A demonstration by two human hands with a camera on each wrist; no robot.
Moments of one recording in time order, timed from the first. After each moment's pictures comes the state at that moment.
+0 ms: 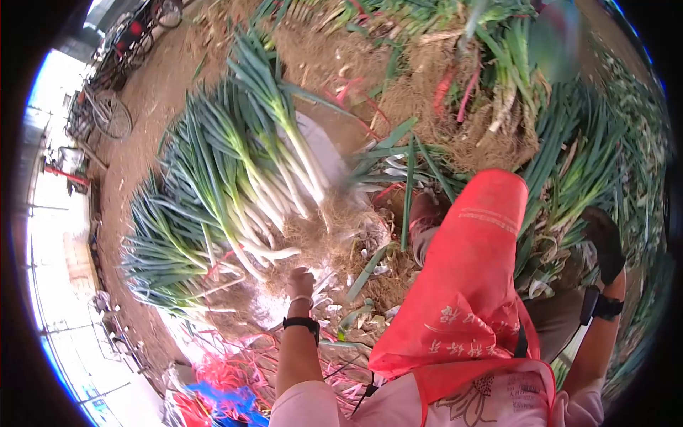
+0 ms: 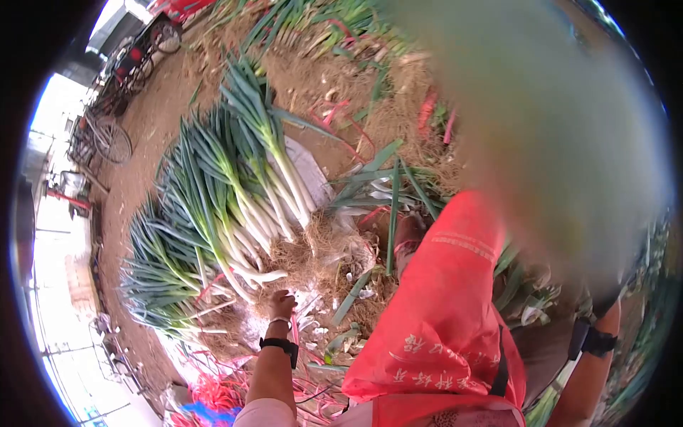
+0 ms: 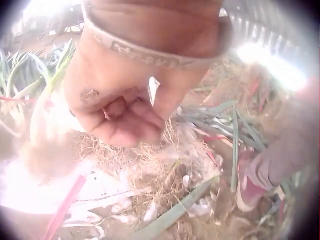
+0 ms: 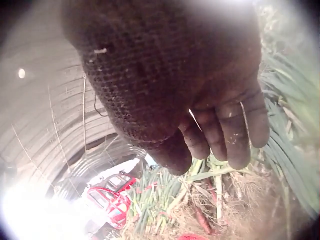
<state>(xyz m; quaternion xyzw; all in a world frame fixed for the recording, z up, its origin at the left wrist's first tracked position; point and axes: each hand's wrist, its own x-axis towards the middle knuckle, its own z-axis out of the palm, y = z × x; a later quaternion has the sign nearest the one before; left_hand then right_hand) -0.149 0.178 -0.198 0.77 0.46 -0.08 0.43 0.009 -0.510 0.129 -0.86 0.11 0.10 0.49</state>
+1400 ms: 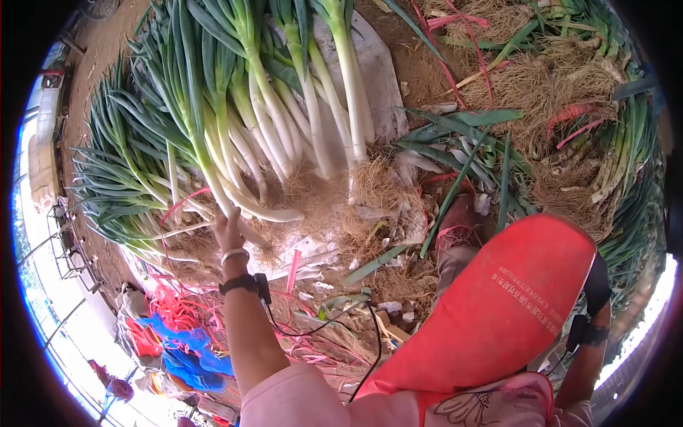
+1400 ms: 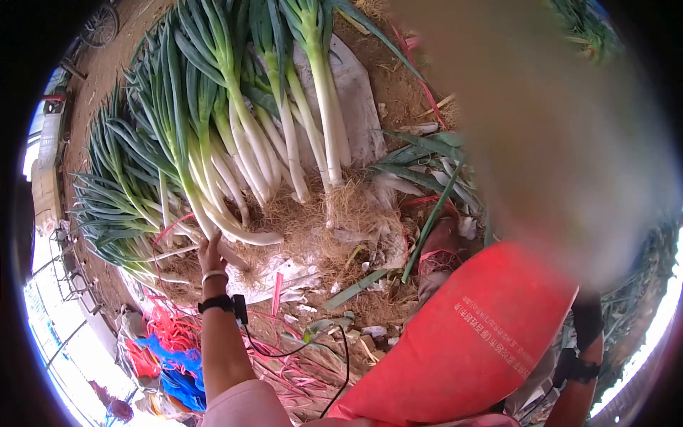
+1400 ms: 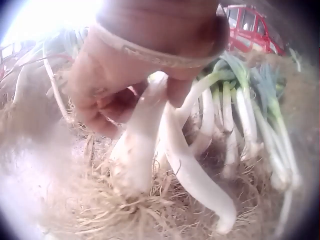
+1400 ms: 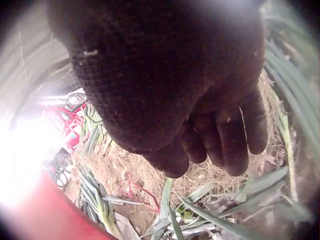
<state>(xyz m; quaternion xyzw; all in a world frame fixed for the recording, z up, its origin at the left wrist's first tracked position) -0.119 0.345 -0.216 0.56 0.61 0.11 0.55 0.168 -0.395 0.004 -0.88 0.14 0.33 0.31</state>
